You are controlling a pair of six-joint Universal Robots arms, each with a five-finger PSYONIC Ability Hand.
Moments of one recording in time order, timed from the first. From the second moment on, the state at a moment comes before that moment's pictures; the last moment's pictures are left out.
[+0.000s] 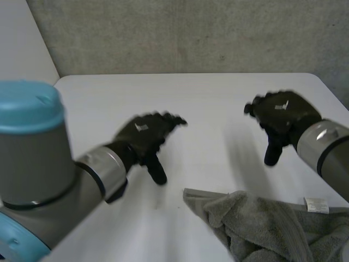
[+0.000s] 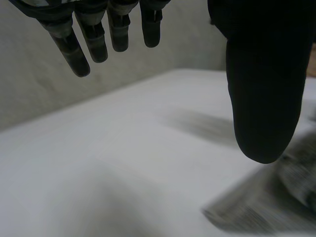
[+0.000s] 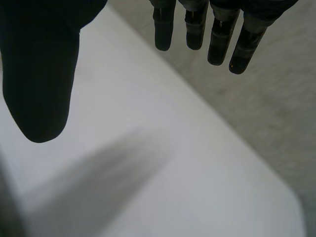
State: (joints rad) left arm 4.07 -1.83 -1.50 3.01 -1.44 3.13; right arm 1.99 -1.45 1.49 0.31 1.54 2.68; left_hand 0.20 0.20 0.20 0.20 0.03; right_hand 0.21 0.22 0.21 0.24 0.05
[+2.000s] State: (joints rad) left arm 3.97 -2.03 -1.80 3.66 -1.76 3.45; right arm 2.01 -1.26 1.78 -0.20 1.40 2.66; left_hand 0.52 0.52 0.52 0.52 0.35; right_hand 0.96 1.17 1.18 1.19 0.98
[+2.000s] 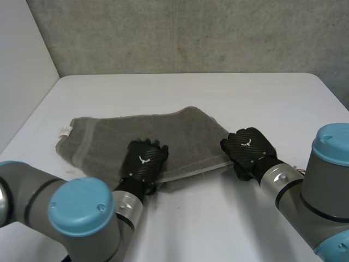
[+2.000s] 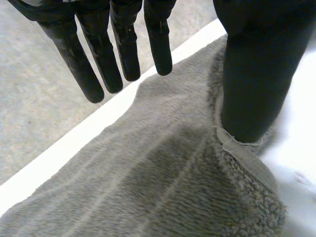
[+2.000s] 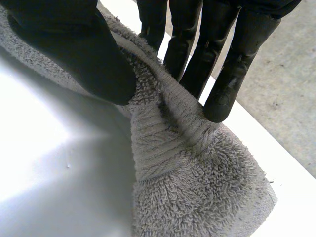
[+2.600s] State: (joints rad) left arm 4.02 -1.88 -1.86 3.32 -1.76 3.12; right arm 1.97 -1.26 1.80 -0.21 1.51 2.78; left_hand 0.43 0.42 0.42 0.42 0.24; right_hand 0.96 1.17 1.18 1.19 0.98
